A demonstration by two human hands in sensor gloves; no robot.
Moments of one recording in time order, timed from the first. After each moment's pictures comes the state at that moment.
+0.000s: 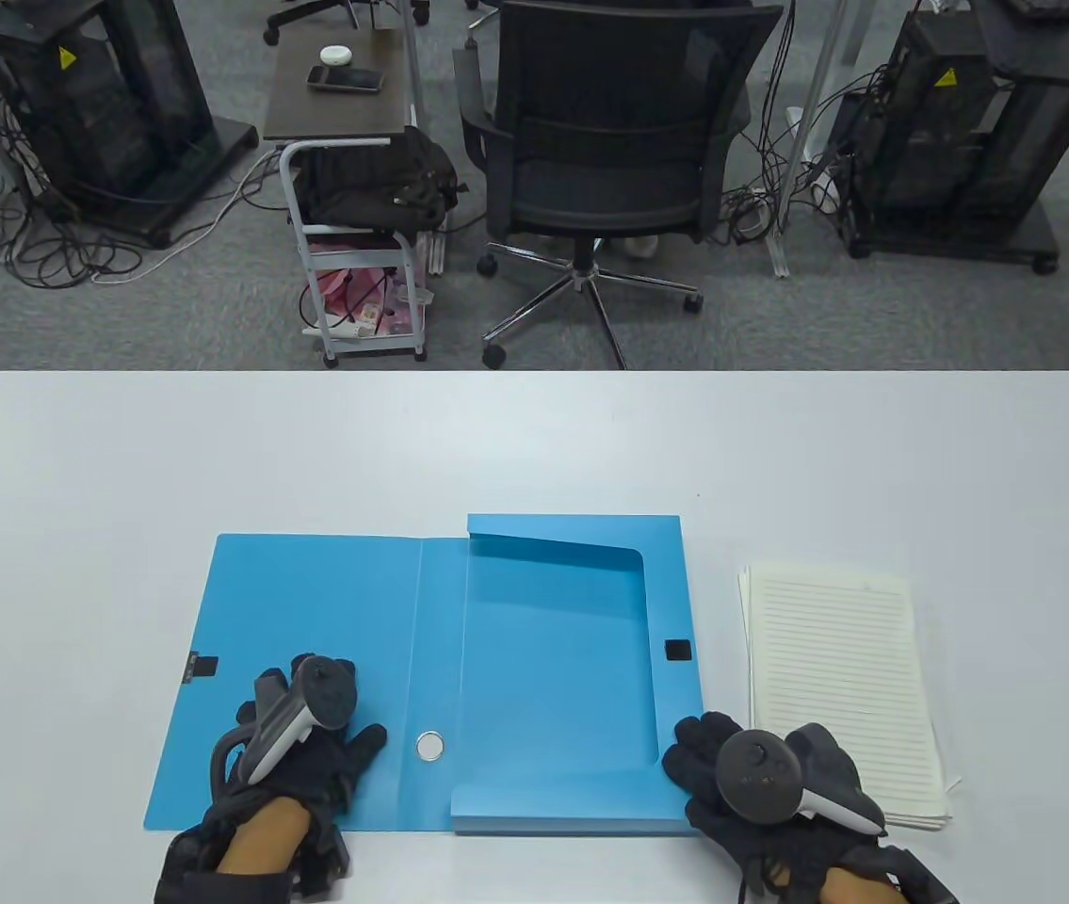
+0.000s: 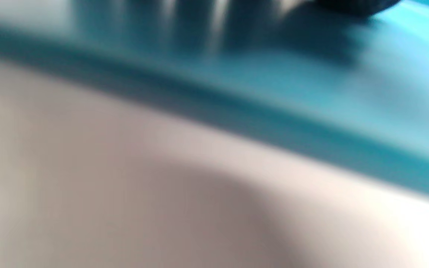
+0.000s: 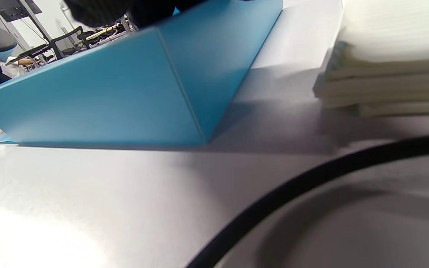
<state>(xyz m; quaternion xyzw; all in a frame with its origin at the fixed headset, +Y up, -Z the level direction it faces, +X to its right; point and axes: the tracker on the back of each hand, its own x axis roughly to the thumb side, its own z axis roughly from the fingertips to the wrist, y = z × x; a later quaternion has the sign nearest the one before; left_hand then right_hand) -0.255 -0.803 -0.273 -0.27 0.11 0.13 0.95 0.177 -0.748 -0.216 0.21 0.19 0.95 0.15</state>
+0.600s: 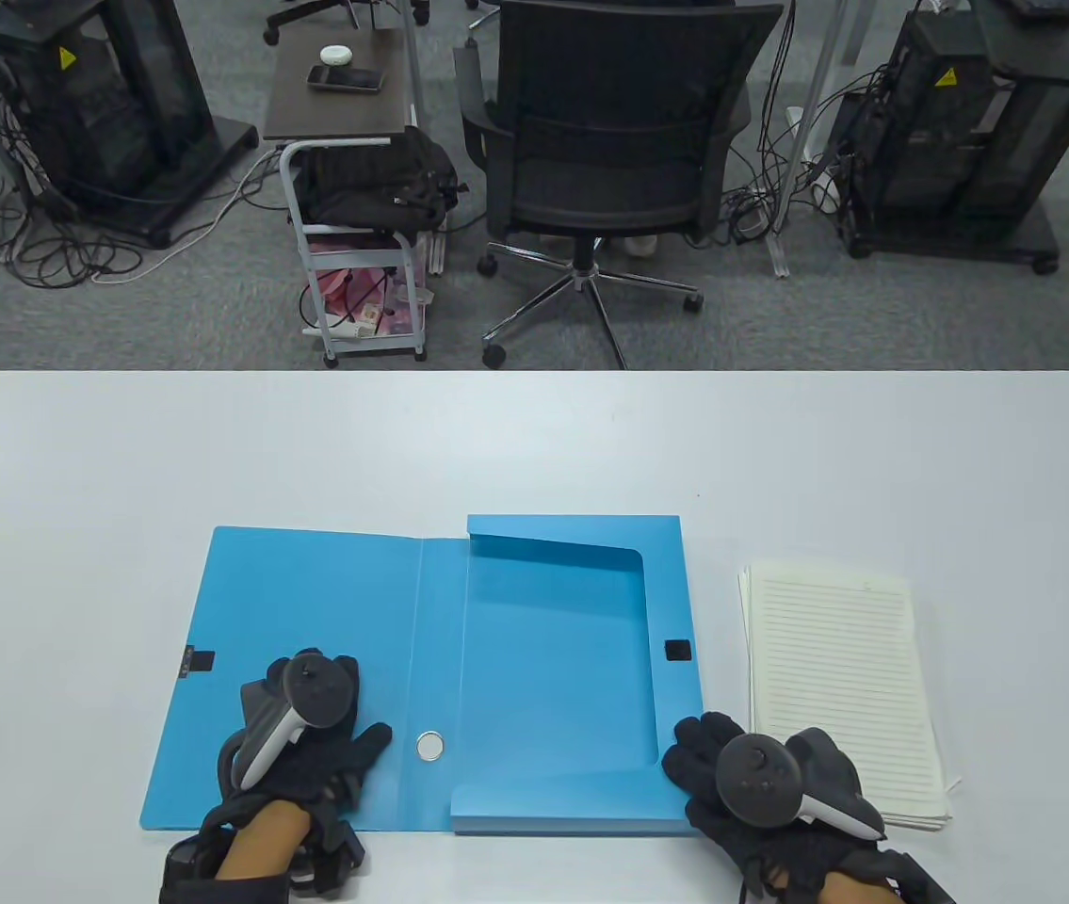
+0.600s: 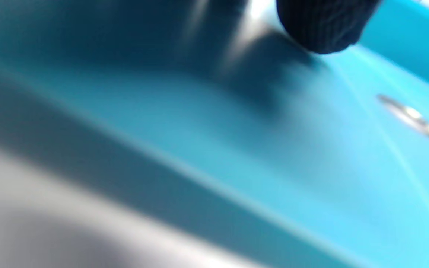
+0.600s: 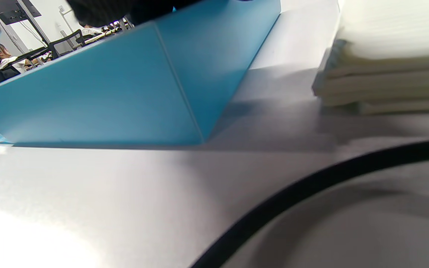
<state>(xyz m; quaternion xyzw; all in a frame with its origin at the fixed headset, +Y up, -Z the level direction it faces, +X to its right) -0.249 -0.789 -0.273 -0.20 0.08 0.18 0.96 0.177 -0.748 -0.215 0.21 0.18 0.95 0.15</state>
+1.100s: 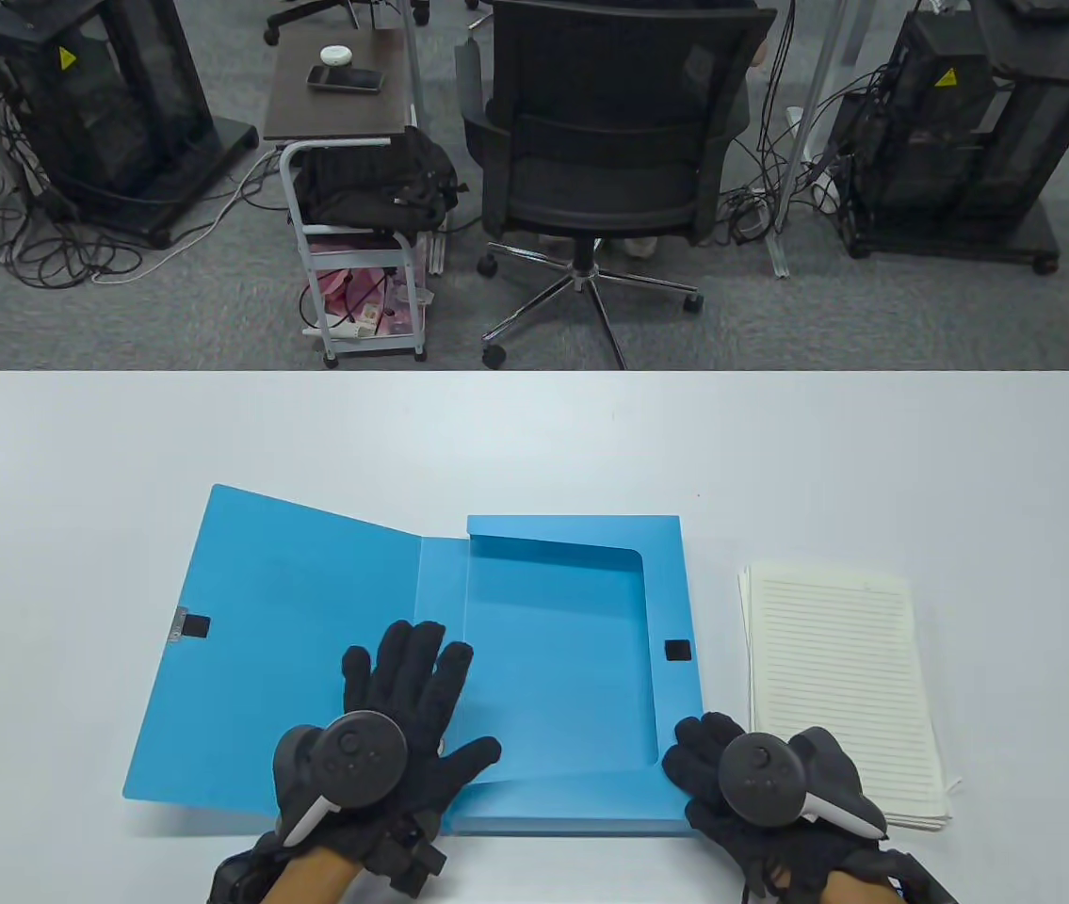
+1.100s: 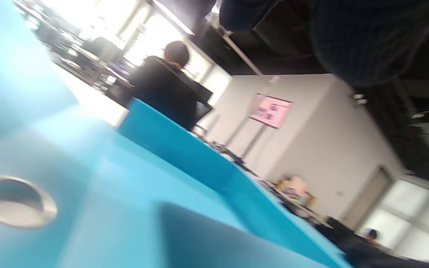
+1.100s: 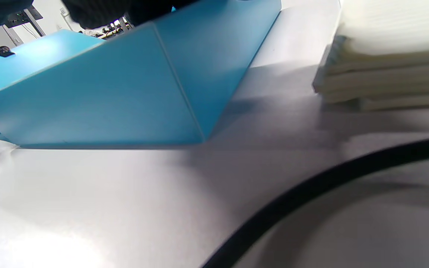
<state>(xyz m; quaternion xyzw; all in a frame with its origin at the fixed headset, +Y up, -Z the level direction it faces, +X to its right) -0.170 -0.720 -0.229 0.04 -0.18 0.32 0.93 0.178 -0.749 -0.215 0.21 0.18 0.95 0.16</state>
